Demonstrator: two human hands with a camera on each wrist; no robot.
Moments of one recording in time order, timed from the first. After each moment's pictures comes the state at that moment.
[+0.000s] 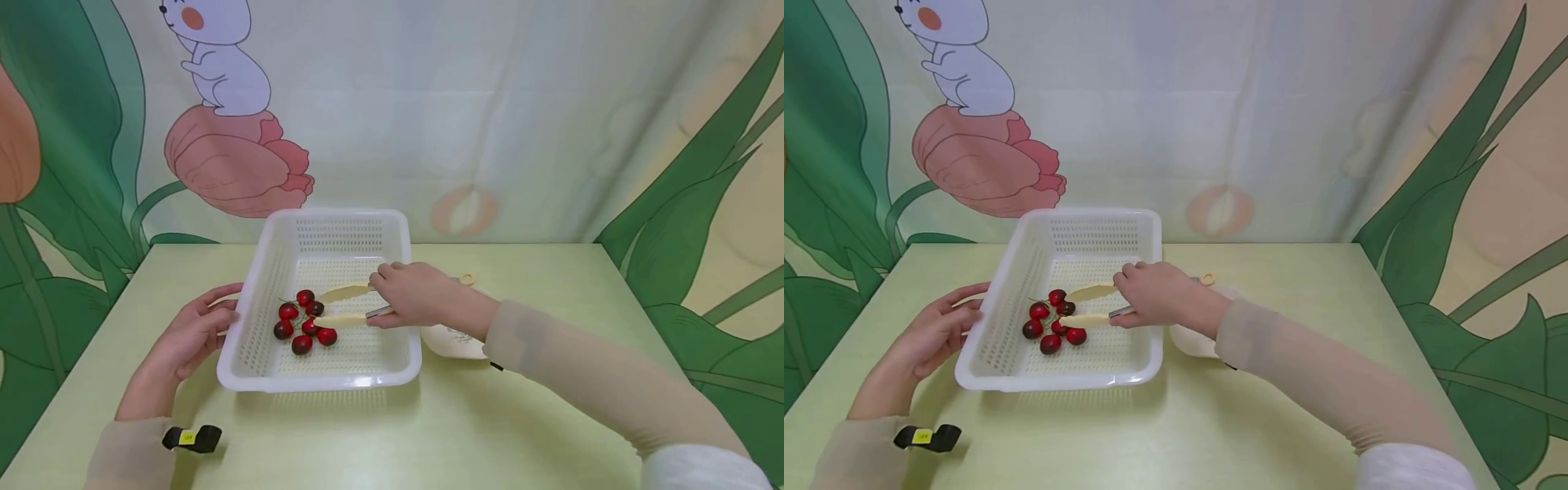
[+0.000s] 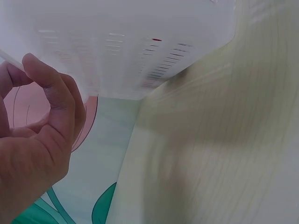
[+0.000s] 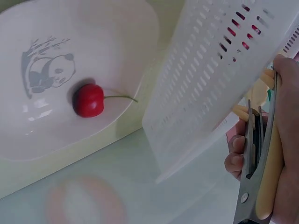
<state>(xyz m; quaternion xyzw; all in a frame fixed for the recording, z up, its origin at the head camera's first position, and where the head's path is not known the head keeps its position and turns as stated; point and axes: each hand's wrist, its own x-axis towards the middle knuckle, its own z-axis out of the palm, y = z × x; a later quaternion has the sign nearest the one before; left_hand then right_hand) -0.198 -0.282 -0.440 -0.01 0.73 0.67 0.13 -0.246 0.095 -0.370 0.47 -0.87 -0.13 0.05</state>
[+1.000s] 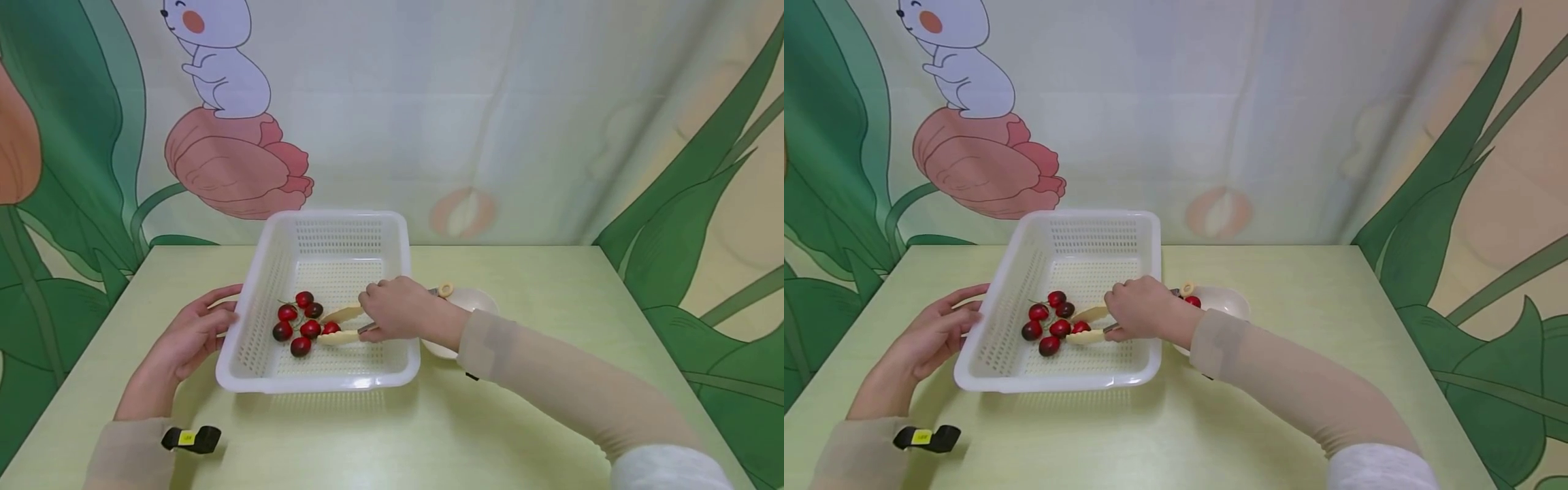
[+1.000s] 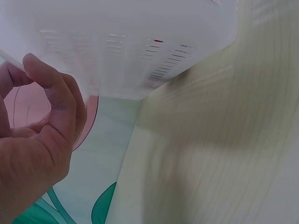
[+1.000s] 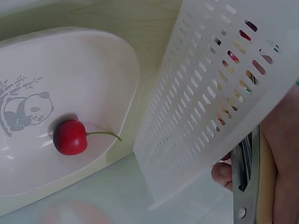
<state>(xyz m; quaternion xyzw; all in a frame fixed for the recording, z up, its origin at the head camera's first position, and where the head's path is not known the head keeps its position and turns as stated) -0.199 -0.282 -0.440 -0.01 0.71 0.69 0.13 -0.241 0.067 -0.389 0.44 -0.87 -0.21 0.00</state>
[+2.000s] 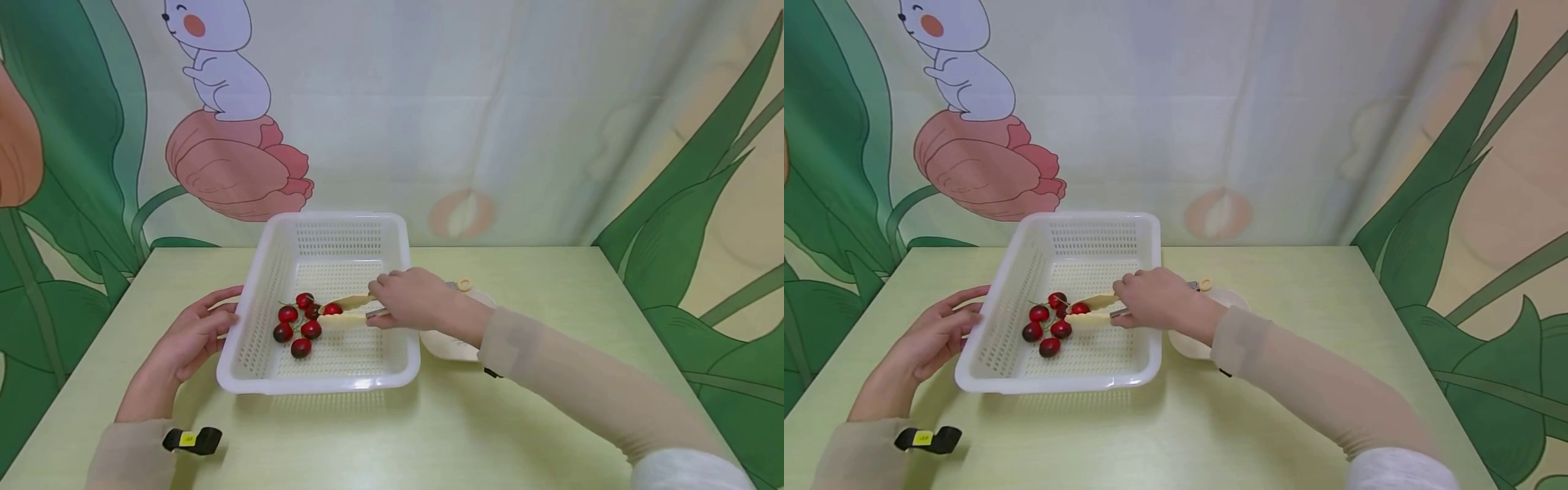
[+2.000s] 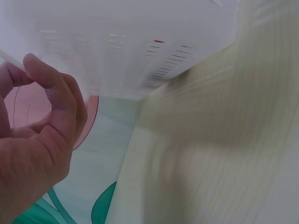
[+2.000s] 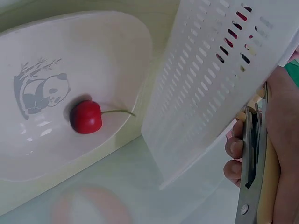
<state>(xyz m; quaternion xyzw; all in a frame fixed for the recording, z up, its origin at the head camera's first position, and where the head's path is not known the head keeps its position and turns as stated) -0.199 -0.281 -0.439 -0.01 0.71 0.69 0.13 -0.243 0.090 -0.377 0.44 -0.88 -0.14 0.04</state>
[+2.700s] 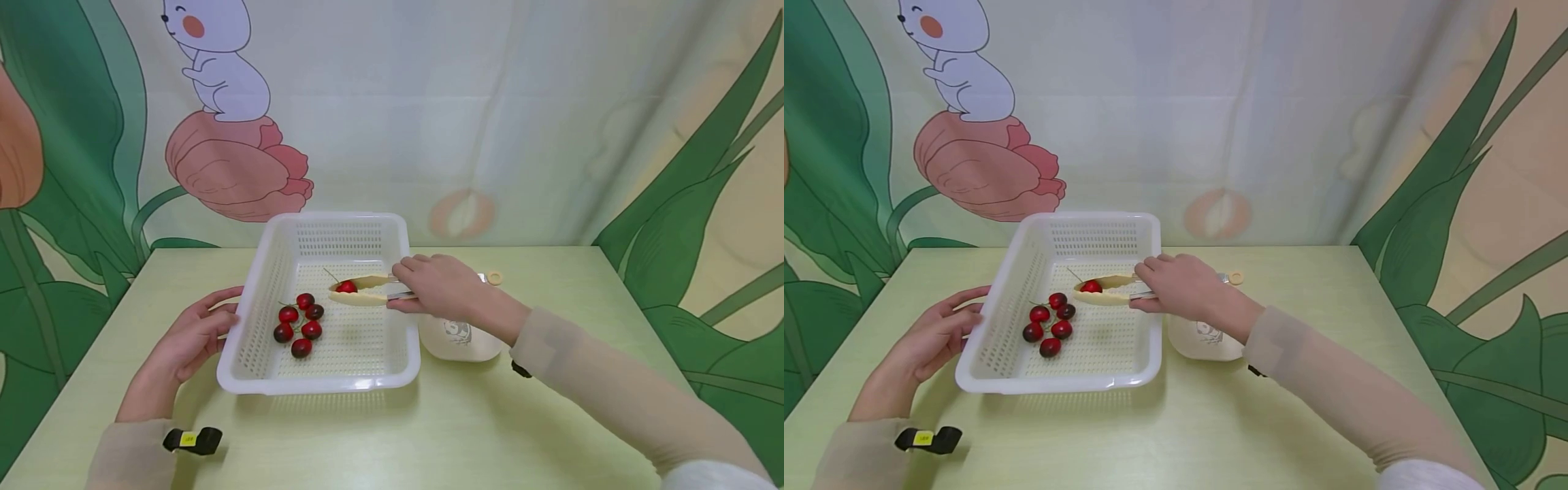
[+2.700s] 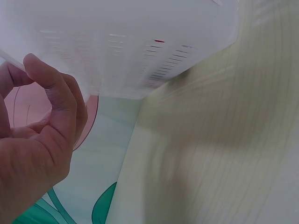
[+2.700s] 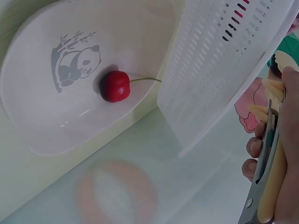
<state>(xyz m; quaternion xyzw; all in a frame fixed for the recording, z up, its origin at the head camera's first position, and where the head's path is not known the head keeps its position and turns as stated) -0.200 -0.282 -0.440 -0.01 0.71 0.69 0.13 -0.251 0.132 -0.365 0.44 -0.89 -0.05 0.08</state>
